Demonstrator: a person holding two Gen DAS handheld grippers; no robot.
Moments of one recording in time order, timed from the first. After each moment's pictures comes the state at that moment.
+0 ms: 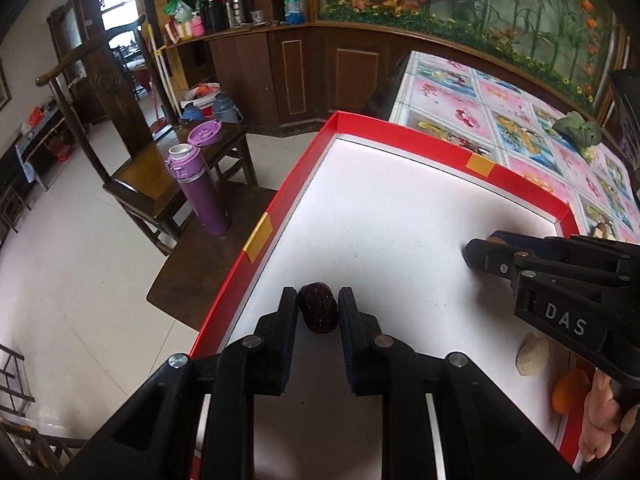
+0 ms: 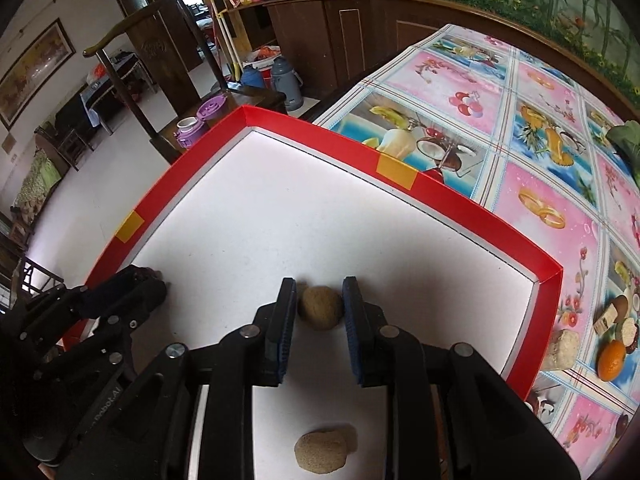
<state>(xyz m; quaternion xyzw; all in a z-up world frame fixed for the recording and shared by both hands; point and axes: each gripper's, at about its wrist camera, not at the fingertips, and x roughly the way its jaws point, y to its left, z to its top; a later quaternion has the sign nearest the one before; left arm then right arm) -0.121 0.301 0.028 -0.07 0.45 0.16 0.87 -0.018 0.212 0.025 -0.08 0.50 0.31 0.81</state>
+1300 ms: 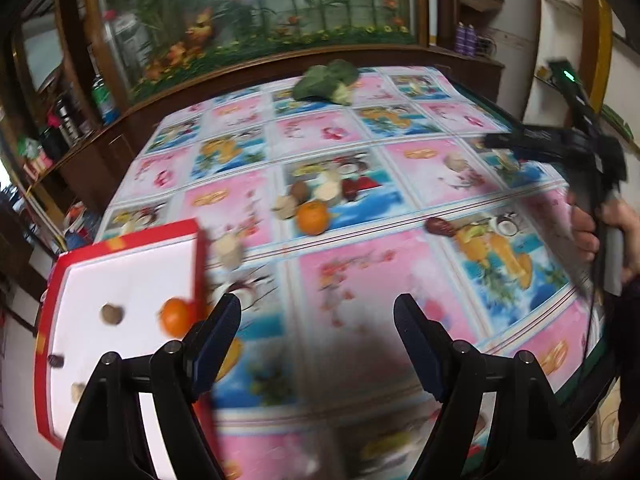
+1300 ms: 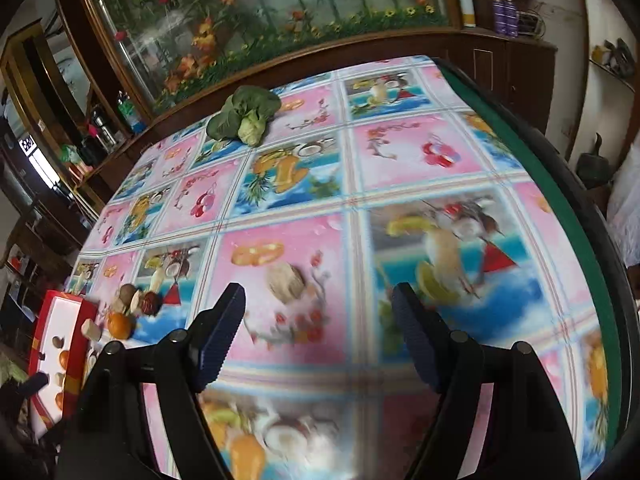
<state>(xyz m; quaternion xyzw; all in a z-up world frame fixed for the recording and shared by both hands) -0.126 0.006 0.072 0.10 0.42 -0.09 0.90 0.004 -0.263 0.050 0.13 0.41 0.04 0.90</state>
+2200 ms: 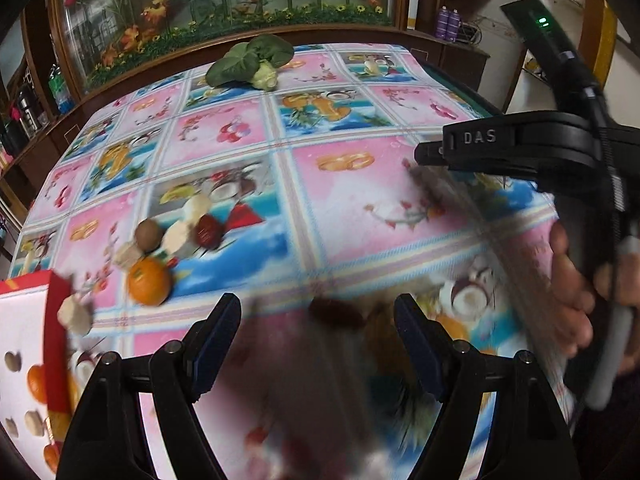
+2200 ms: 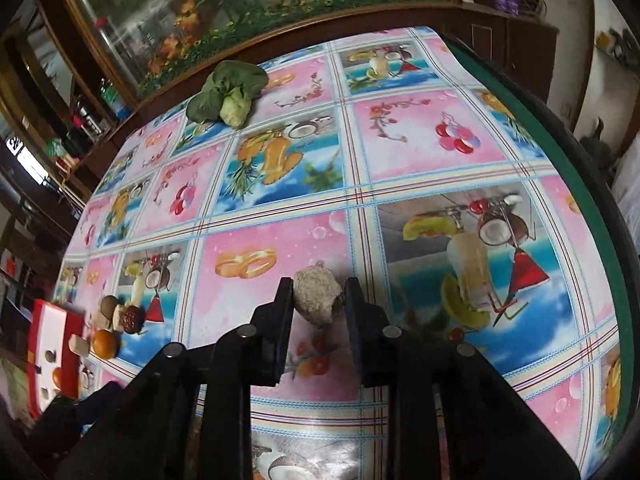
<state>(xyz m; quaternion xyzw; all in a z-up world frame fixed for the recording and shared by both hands) -0.055 -0.096 0.031 0.07 0.45 -0.13 0.88 0.036 -0.260 0.034 0.14 0.46 0.04 0.88</state>
